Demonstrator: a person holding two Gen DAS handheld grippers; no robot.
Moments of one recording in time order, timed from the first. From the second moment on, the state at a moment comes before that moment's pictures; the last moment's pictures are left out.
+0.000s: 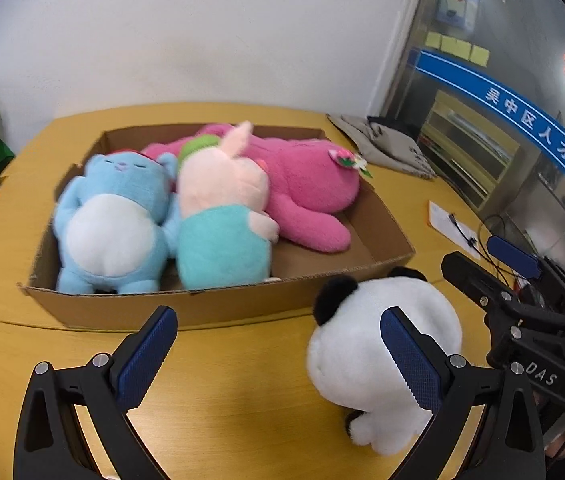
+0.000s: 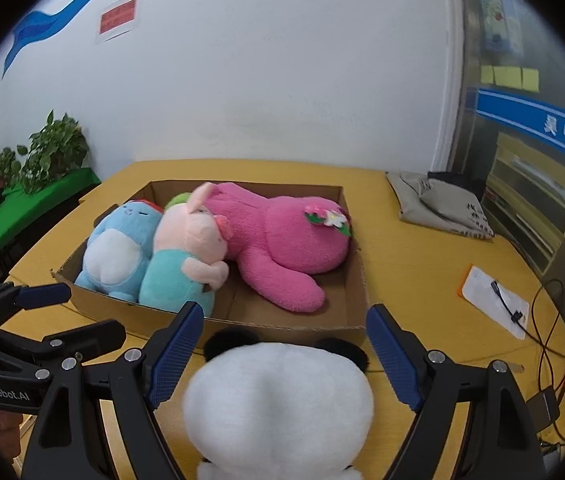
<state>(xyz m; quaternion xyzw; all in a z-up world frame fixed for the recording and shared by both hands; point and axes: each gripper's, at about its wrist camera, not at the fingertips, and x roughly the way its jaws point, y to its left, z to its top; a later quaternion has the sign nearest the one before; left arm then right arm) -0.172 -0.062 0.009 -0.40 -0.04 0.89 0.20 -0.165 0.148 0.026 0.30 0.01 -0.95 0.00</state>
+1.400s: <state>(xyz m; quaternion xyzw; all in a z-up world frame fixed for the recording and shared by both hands) -0.206 -0.027 0.032 -0.39 -0.08 0.83 0.39 -0.158 0.211 -0.010 0.31 -0.15 -0.91 0.21</state>
